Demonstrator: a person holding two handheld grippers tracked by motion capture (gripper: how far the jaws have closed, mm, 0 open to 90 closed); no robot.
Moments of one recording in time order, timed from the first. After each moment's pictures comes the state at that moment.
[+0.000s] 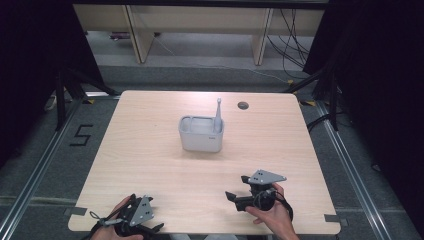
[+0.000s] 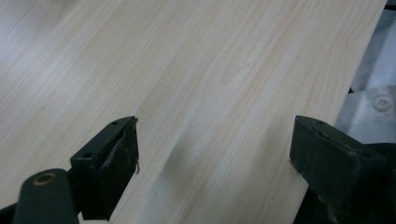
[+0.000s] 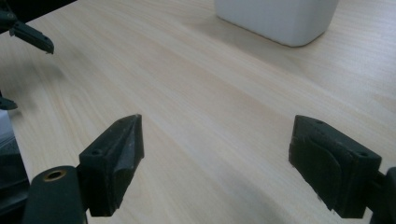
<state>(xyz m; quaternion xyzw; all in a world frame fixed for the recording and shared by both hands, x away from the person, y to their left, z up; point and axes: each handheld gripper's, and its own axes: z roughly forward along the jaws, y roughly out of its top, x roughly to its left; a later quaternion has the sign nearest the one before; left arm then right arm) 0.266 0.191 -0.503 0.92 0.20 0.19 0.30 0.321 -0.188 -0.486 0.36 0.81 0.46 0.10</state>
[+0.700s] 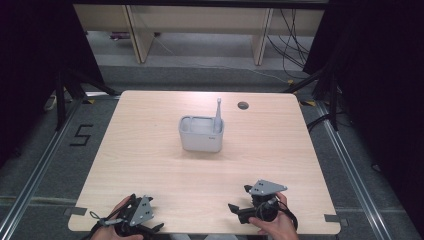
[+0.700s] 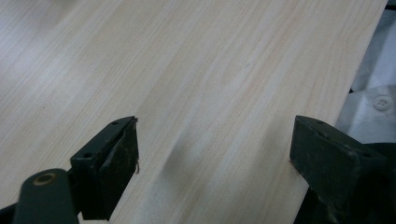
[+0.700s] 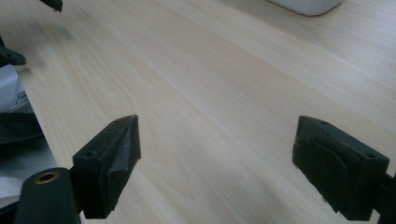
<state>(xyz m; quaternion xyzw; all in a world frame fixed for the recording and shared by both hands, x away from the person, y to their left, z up) 0.266 0.191 -0.503 0.92 0.20 0.19 0.30 0.300 -0.194 -0.491 0.34 0.83 0.42 0.11</state>
